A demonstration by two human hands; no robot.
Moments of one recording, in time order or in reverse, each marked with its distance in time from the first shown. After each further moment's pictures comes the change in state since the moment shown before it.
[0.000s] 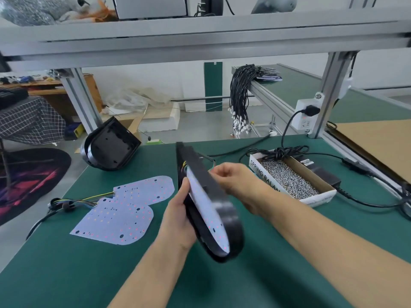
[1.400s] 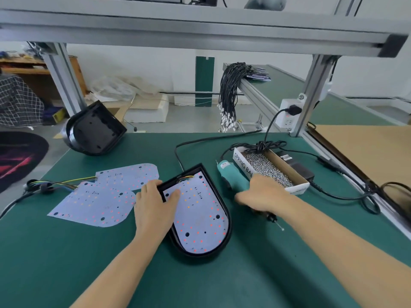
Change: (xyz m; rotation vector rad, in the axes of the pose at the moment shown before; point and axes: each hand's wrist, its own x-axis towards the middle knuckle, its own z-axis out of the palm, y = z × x) left_hand 0.009 -0.015 -0.037 1.301 0.425 0.489; right_hand -0.038 0.020 -0.059 -0.871 0.157 0.405
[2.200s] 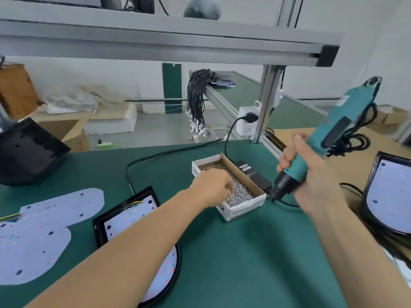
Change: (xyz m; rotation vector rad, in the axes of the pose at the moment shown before) left_hand 0.020 0.170 0.113 0.432 -0.655 0.787; right_hand -0.009 0.093 -0.101 1.542 0.408 -0.570
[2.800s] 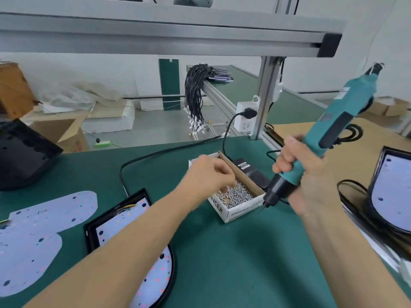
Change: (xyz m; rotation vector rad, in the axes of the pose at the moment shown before) left_hand -0.011 0.005 -0.015 -0.742 0.177 -0.105; right_hand -0.004 0.005 0.016 0.056 0.046 -0.040
